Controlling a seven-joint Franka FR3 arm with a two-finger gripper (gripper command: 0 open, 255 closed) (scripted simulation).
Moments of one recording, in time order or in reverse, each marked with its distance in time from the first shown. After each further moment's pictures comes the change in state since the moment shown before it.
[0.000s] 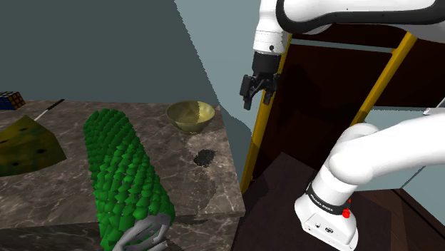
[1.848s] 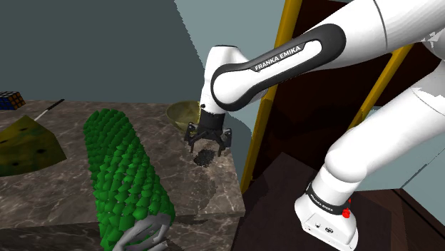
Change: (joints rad) arm -0.105 0.439 0.436 -0.072 0.273 0.615 0.724
